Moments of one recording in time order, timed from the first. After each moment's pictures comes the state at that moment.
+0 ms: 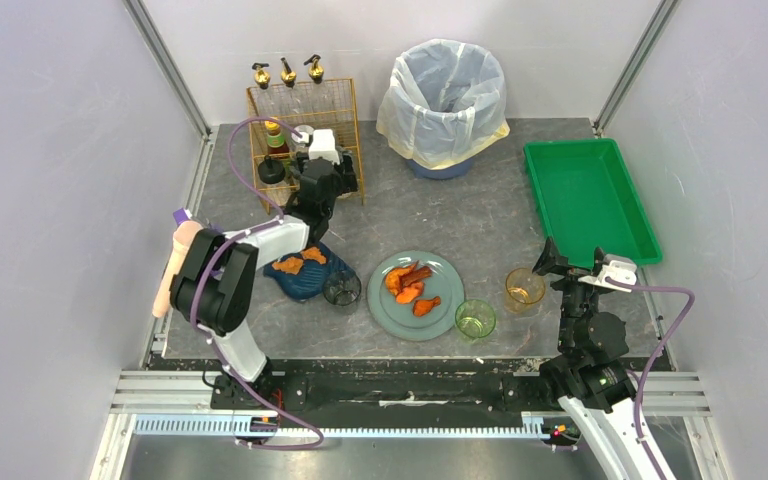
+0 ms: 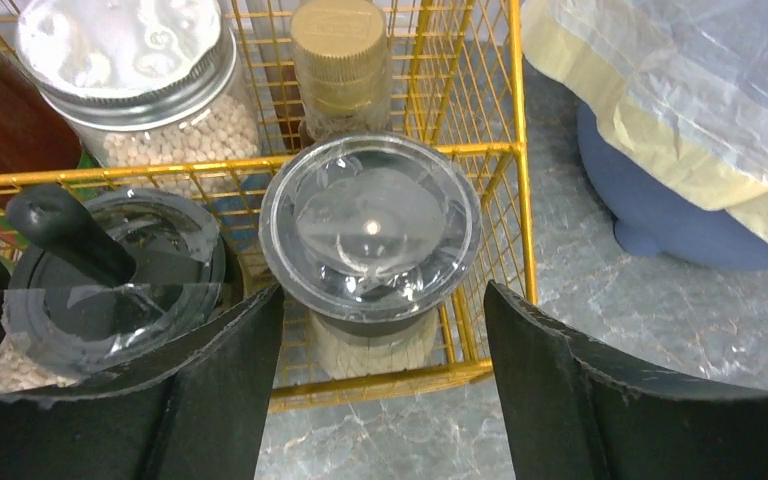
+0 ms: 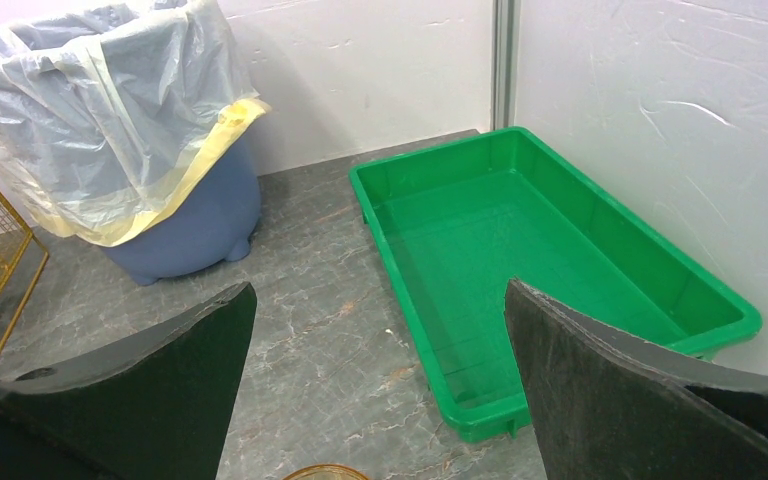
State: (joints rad) left arm -0.41 1.74 0.98 0.56 -0.35 -0.17; right arm 0.40 0.01 0.22 0.03 0.60 0.01
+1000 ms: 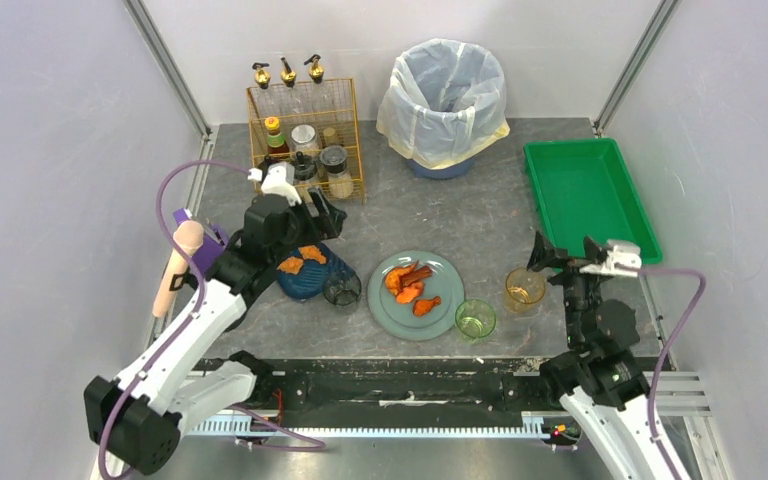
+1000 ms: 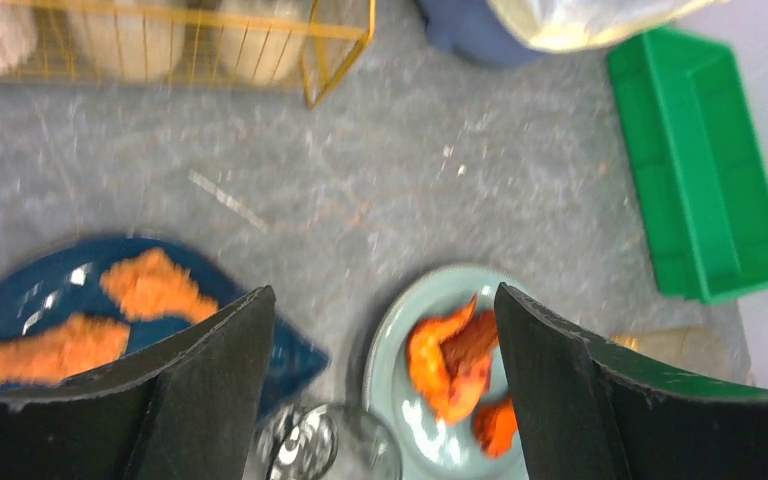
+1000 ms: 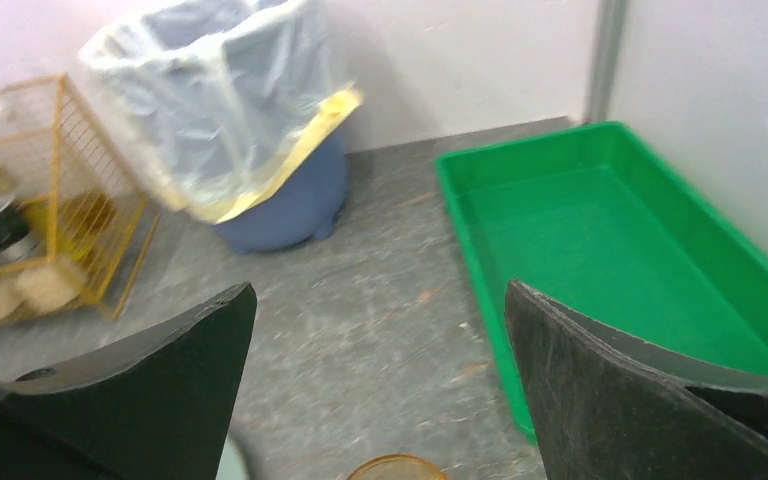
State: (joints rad) left arm -0.45 1.00 0.85 -0.23 -0.10 -0.56; right arm 0.40 0.08 0.34 -0.06 0.48 0.11
